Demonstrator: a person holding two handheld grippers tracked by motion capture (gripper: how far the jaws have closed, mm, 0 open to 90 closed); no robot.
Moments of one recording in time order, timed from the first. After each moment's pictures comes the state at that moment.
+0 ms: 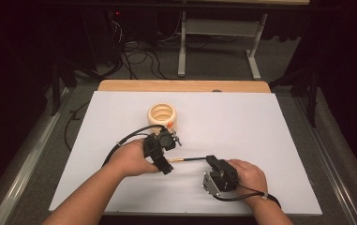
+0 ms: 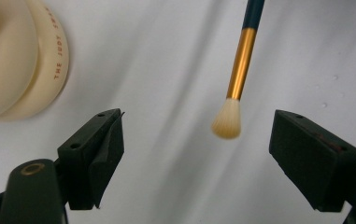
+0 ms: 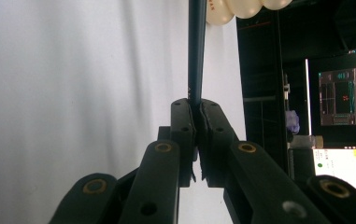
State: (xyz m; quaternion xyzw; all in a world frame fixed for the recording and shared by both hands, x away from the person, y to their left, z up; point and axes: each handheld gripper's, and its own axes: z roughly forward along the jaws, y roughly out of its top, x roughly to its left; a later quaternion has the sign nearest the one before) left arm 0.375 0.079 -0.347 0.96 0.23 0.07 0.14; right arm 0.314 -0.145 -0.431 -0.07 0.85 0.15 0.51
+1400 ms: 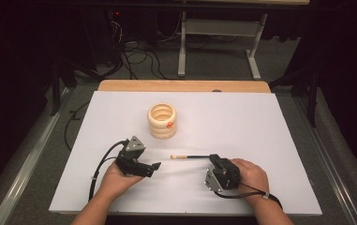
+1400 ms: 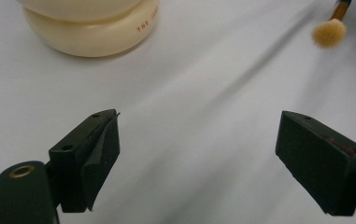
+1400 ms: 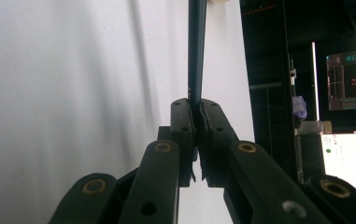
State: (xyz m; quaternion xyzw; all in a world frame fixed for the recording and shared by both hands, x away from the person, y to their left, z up) left arm 0.349 0.166 -0.417 0.82 0.39 0.13 0.40; right arm 0.322 -0.152 -0.435 -0.04 0.85 0.14 0.50
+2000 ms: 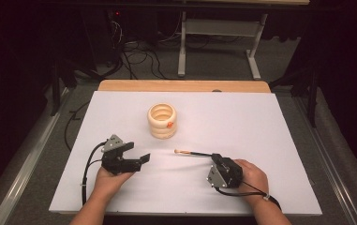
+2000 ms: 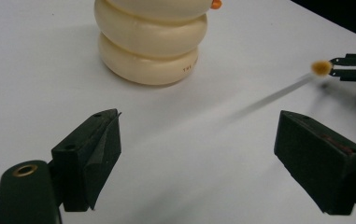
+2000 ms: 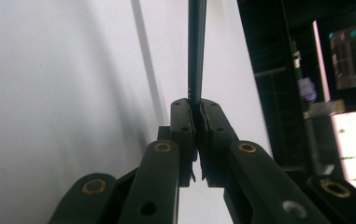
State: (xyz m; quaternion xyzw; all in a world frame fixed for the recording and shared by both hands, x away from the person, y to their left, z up) left arm 0.343 0.204 -0.417 0.74 0.43 0.15 0.49; right arm 0.330 -0.161 -0.444 0.02 0.85 0.18 0.49
